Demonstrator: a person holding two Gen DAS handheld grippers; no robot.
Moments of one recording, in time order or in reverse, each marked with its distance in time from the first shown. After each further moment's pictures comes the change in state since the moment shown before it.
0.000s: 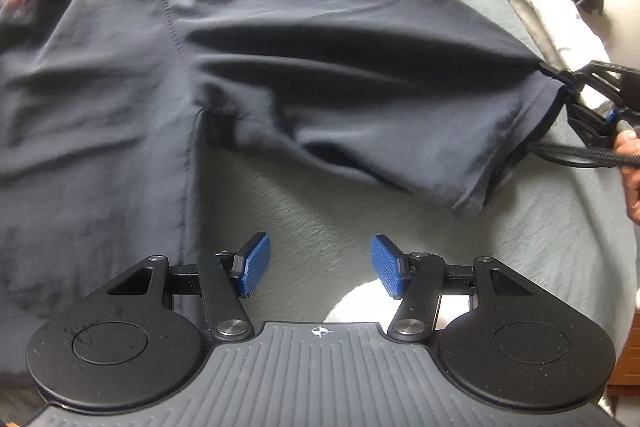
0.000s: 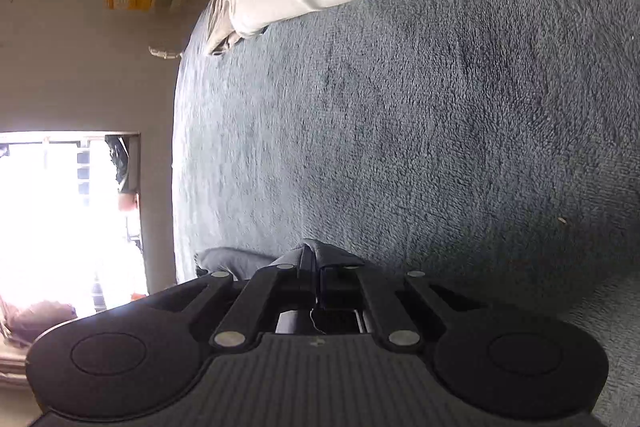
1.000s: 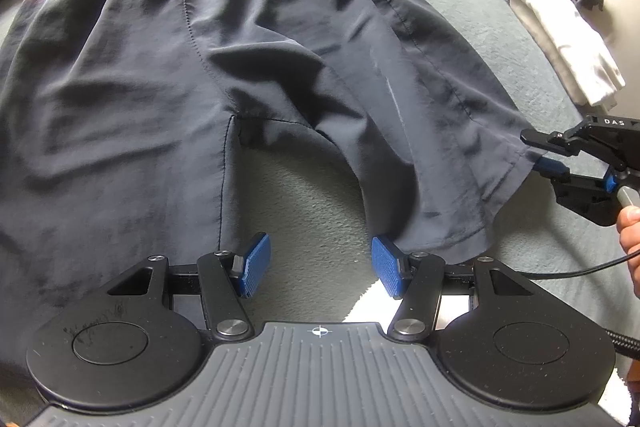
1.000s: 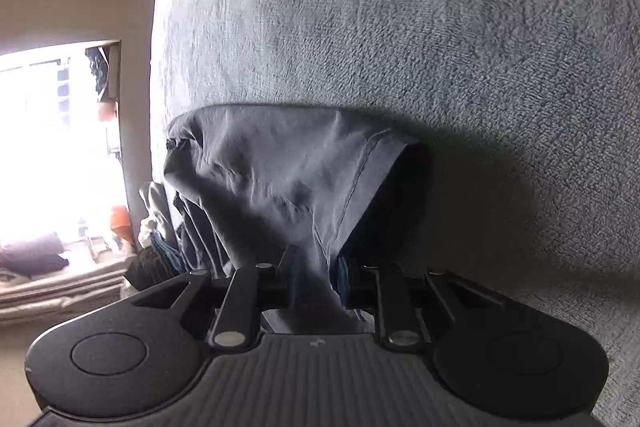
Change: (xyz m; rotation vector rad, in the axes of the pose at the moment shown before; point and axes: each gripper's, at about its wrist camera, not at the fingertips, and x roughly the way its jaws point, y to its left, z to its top) left arm -0.021 0.005 -0.015 0.016 -0.046 0.062; right arm 0.009 -0.015 -0.091 -0.054 0.284 -0.087
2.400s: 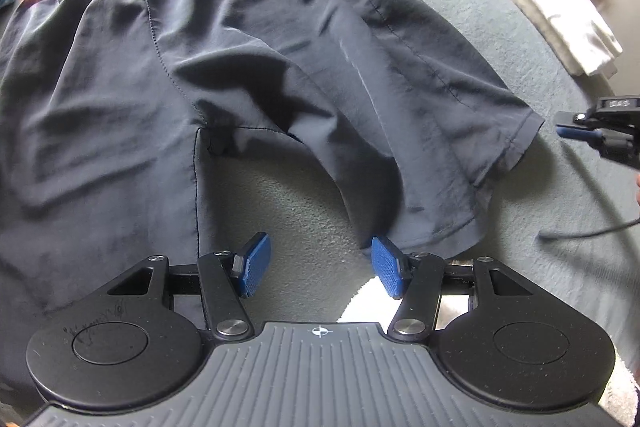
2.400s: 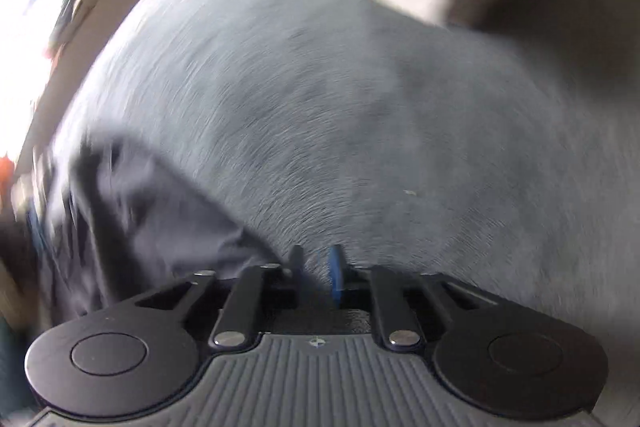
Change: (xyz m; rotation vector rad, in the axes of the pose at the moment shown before) left arm 0.005 -0.023 0.005 0.088 0.027 0.031; right arm -0.057 0.018 0.028 -0.347 -0.249 -0.361
